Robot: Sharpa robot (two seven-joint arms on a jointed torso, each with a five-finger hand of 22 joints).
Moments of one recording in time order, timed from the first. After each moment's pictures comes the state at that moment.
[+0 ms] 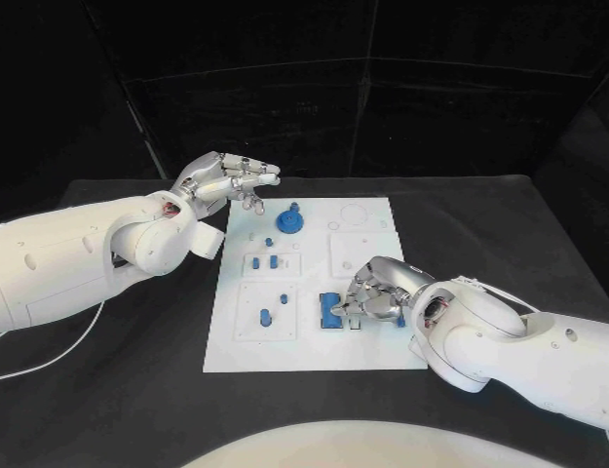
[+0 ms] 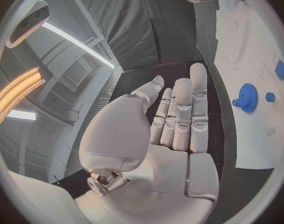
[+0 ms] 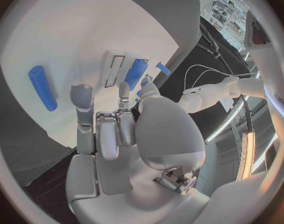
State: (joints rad) left arm 1.23 -0.86 -0.09 1.43 -0.12 -0.13 0.38; left_hand 1.30 -0.05 0.33 -0.07 0.05 1.01 0.19 0.10 0.07 1.07 0.12 0.17 0.07 1.22 0.03 0.99 0.53 0.17 1.23 0.12 0.60 0.57; right arm 0.97 -0.85 -0.02 1.84 -1.40 -0.40 -0.52; right_hand 1.23 -0.05 -0.13 0.23 0.17 1.05 0.05 0.42 0.42 1.47 -0.02 1.42 1.31 1.47 -0.09 1.53 1.31 0.16 1.25 0.02 1.15 0.69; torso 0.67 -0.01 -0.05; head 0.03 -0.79
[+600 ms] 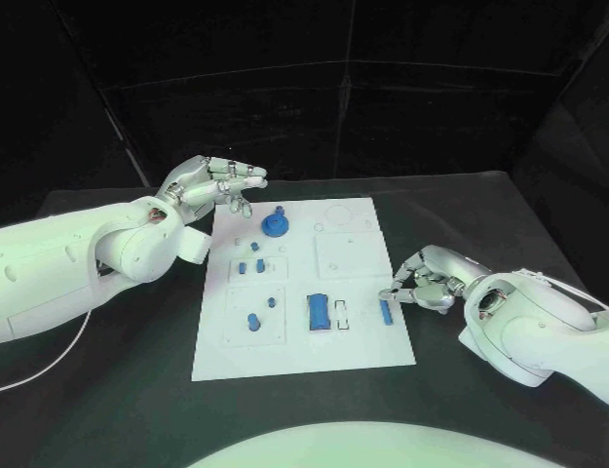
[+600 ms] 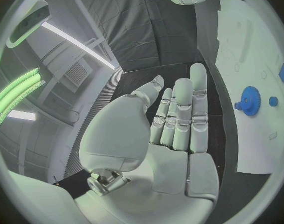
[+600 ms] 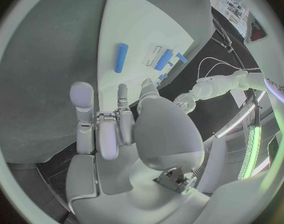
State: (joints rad) left arm 1.23 -0.86 -0.09 1.42 -0.12 -0.12 0.38; left_hand 1.30 -0.05 0.33 -0.07 0.05 1.01 0.19 0.10 0.07 1.07 0.12 0.17 0.07 1.22 0.03 0.99 0.53 0.17 1.23 0.12 0.60 0.57; right arm 0.98 -1.09 -0.02 1.91 -1.37 -0.44 -0.51; right_hand 1.26 -0.03 -0.17 0.26 0.19 1.01 0.07 0.36 0.40 1.46 -0.01 1.39 1.31 1.47 -0.08 1.53 1.31 0.16 1.24 0.03 1.15 0.68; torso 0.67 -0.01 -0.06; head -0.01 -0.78
